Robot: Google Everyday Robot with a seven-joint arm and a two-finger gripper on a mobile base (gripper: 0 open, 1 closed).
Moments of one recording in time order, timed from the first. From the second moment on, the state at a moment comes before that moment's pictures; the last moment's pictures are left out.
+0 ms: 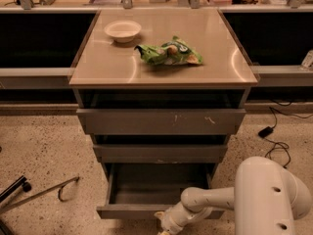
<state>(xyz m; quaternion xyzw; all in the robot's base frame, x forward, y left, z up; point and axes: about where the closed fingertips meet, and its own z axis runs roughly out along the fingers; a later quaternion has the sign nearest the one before) 0.379 0.012 0.207 -0.56 0.72 0.39 0.12</state>
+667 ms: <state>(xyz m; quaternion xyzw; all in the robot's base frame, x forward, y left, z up) 0.464 0.015 0.226 -0.57 0.72 0.35 0.16</state>
